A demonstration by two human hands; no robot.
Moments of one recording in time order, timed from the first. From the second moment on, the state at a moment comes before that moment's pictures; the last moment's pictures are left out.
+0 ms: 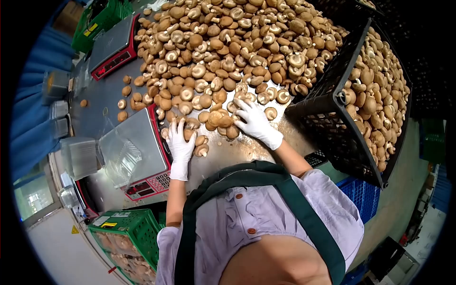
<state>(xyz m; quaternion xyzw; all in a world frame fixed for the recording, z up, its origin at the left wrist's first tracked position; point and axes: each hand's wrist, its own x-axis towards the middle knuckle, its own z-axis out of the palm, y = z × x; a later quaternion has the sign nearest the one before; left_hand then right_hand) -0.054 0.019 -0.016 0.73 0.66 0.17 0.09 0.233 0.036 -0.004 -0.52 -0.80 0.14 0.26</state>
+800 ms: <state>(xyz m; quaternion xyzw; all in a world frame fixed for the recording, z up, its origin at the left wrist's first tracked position) -0.025 0.005 0.009 0.85 0.49 0.14 0.09 0.204 0.037 0.012 -0.45 -0.87 0.13 0.13</state>
